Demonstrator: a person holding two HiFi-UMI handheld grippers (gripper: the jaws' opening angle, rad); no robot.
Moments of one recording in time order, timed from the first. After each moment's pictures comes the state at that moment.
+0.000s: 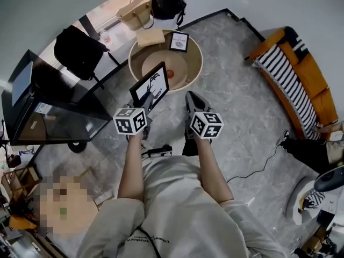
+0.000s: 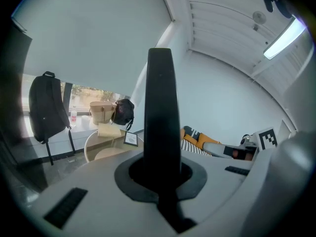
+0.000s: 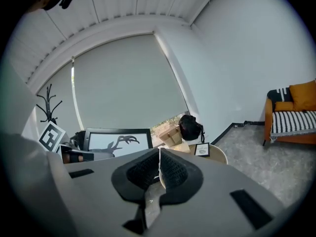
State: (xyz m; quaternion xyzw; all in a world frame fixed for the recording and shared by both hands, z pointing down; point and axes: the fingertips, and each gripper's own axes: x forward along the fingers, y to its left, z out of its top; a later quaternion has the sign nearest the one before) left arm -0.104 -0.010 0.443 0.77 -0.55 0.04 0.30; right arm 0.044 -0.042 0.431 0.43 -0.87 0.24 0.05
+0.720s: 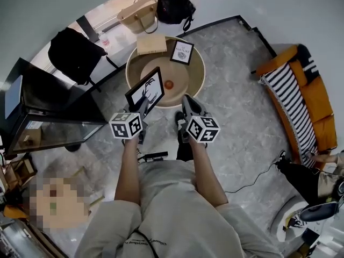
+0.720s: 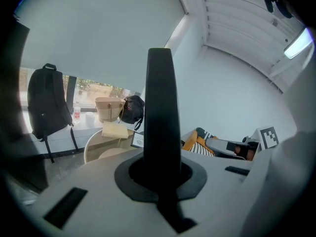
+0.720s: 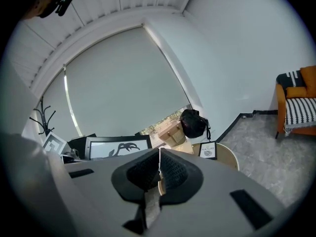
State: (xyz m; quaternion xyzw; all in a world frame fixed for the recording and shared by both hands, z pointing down) left arm -0.114 -0.152 0.480 0.73 -0.59 0.04 0.33; right arm 0.035 -0.204 0.460 0.39 -0.87 0.29 0.04
